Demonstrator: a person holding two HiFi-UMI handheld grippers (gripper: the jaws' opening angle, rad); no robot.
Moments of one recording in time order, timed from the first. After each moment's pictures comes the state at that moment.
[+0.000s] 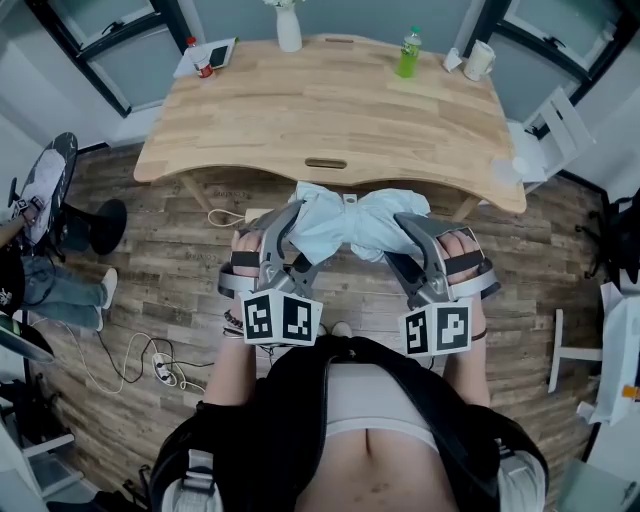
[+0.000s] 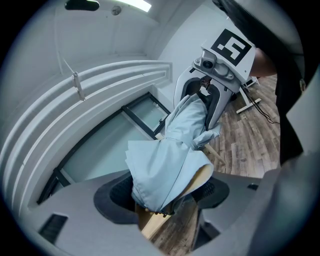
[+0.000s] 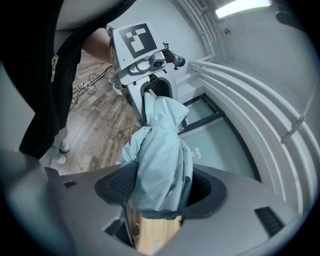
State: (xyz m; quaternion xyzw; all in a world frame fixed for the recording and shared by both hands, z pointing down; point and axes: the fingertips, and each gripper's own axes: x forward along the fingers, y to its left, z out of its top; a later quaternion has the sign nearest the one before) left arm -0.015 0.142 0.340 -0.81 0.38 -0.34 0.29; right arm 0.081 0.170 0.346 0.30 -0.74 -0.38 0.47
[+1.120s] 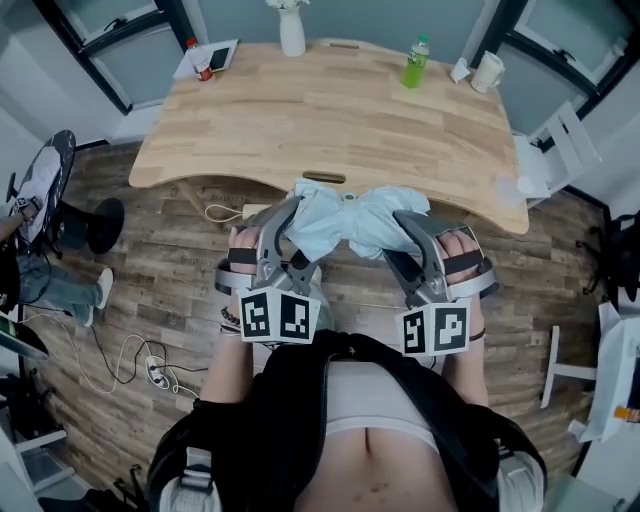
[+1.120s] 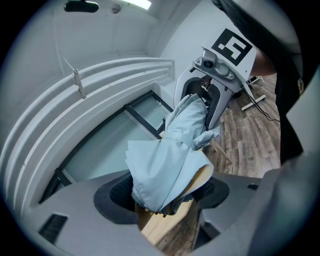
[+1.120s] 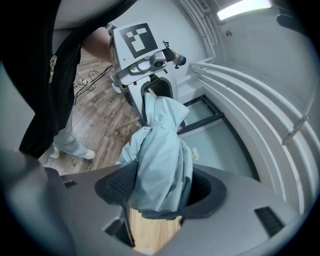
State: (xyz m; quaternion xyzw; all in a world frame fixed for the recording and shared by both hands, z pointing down) left arm -0.006 0.091 0.340 -0.80 0.39 -0.34 0.29; right arm 0.090 0.116 0.348 0.30 -0.73 -0.40 0.46
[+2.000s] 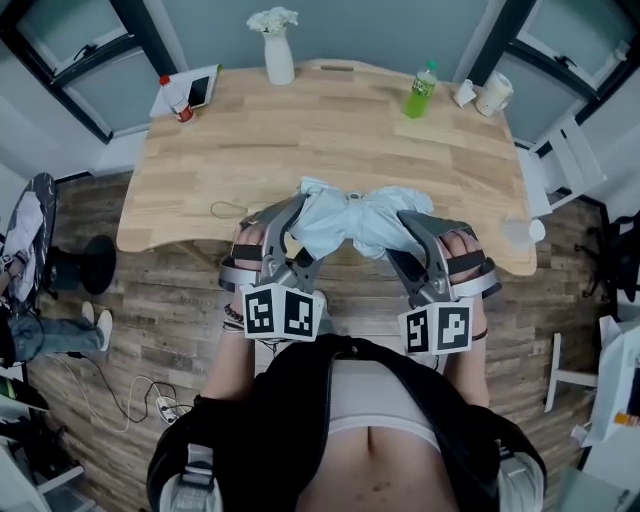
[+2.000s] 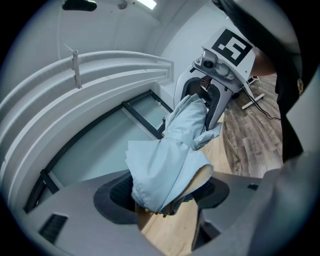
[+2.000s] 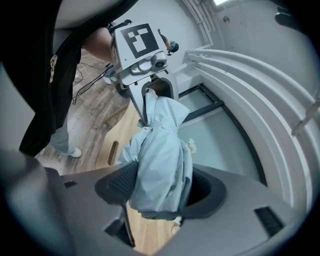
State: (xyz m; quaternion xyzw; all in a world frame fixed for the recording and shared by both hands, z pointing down) left arm -0.020 -0.096 0.341 -0.82 0.36 -0.33 0.30; right arm 0.073 -0.062 0.347 0.32 -0.72 -0.38 0.48
